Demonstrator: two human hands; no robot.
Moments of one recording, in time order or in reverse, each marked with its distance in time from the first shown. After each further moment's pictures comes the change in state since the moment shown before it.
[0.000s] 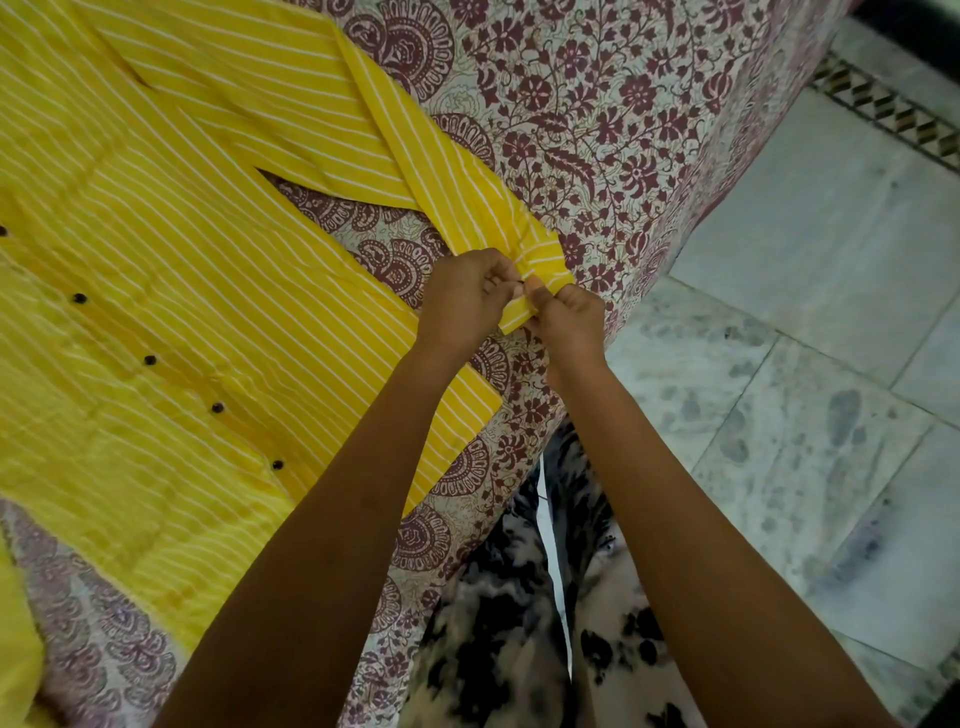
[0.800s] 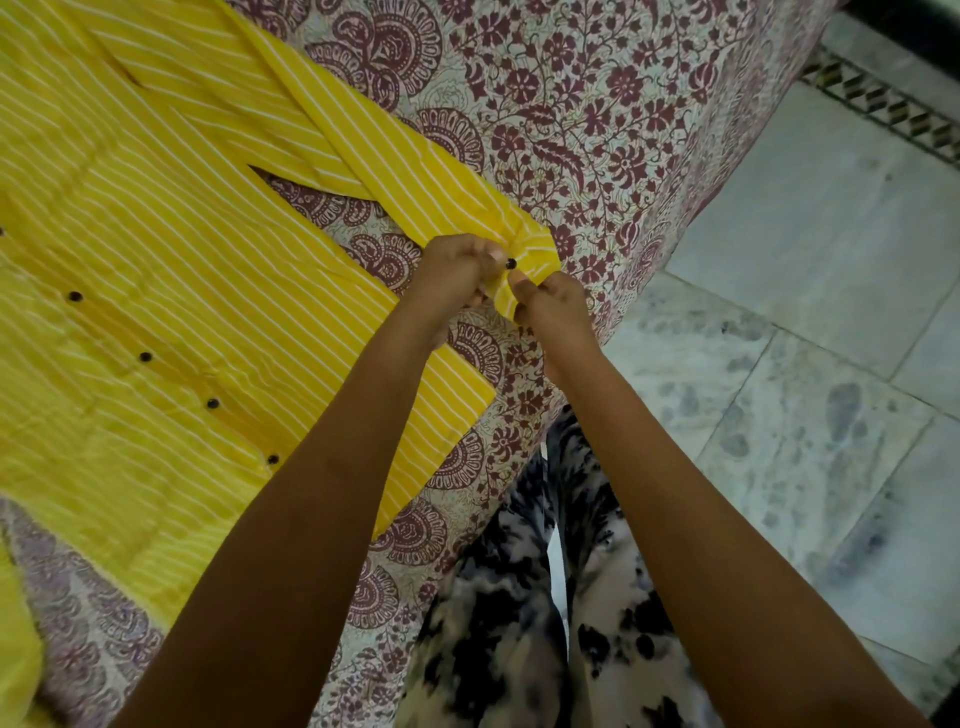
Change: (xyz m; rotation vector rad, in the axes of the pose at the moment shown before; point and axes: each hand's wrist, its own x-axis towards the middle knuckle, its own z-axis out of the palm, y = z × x) left_hand 0.008 0.020 -0.015 -0.440 -0.149 -0.492; right_hand -0.003 -0.005 -0.006 -0.149 -0.198 -0.015
